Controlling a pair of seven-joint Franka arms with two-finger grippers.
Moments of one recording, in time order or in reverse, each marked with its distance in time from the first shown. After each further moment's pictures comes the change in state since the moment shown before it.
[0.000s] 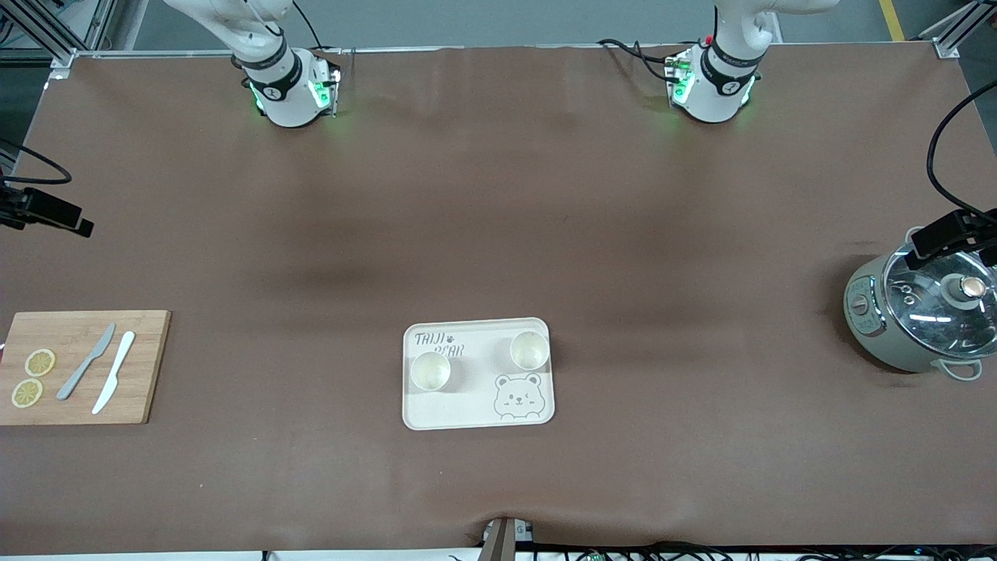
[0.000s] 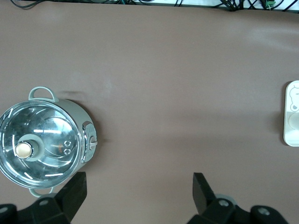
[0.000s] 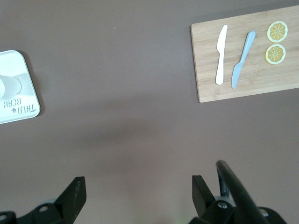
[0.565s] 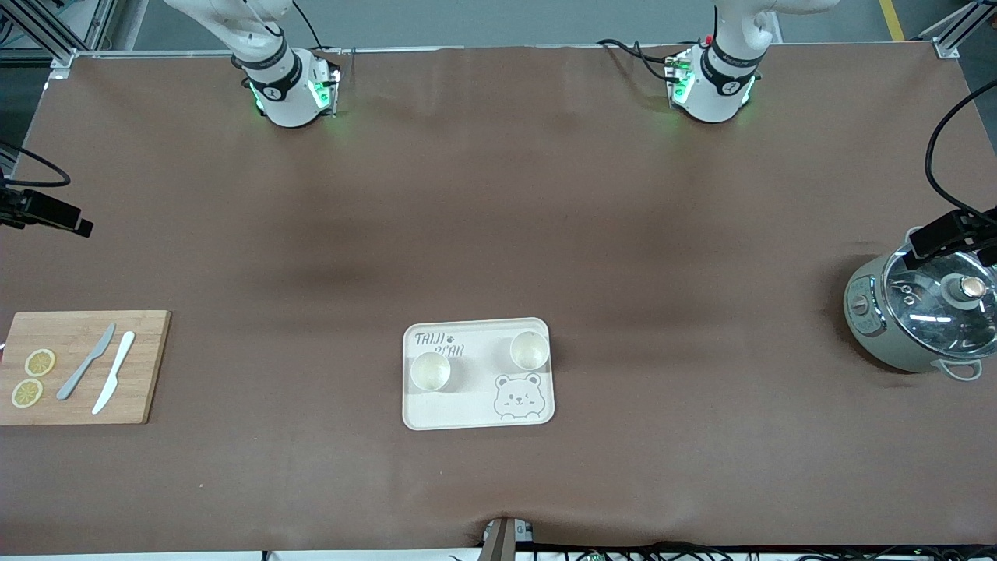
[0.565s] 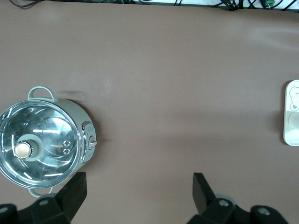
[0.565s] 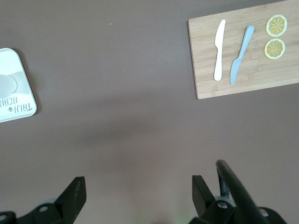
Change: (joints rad) left arm 0.000 -0.001 -0.001 -0.004 0.000 0.001 0.000; right arm -0.011 0.003 -0.003 -0.007 0.000 -0.006 0.000
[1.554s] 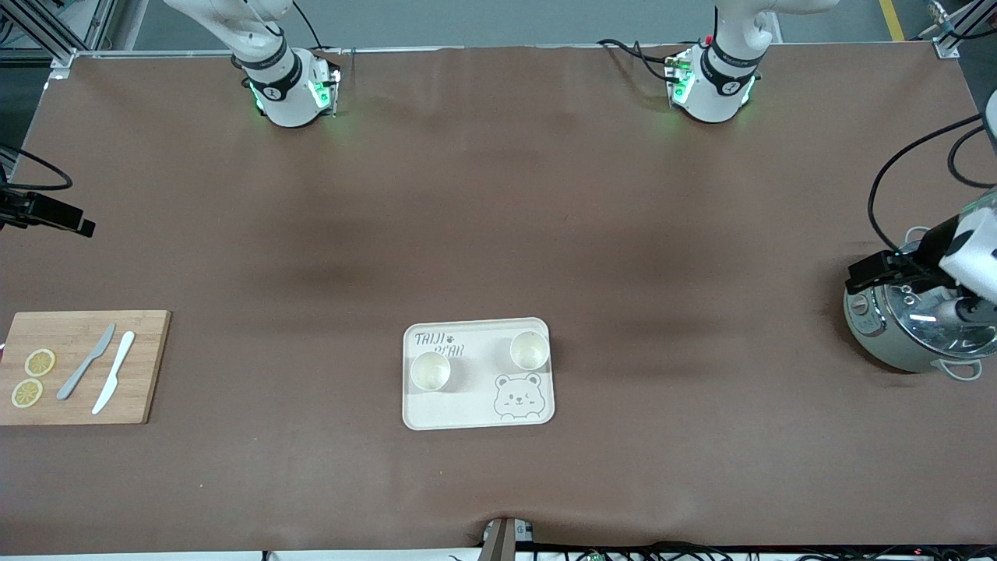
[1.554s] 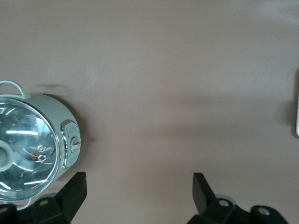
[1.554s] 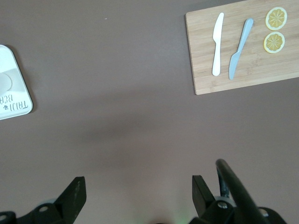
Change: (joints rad) left arm 0.000 0.022 -0.037 -0.132 0.000 0.099 0.000; right arm 0.002 0.006 -0.019 -0.005 0.000 -0.013 0.000
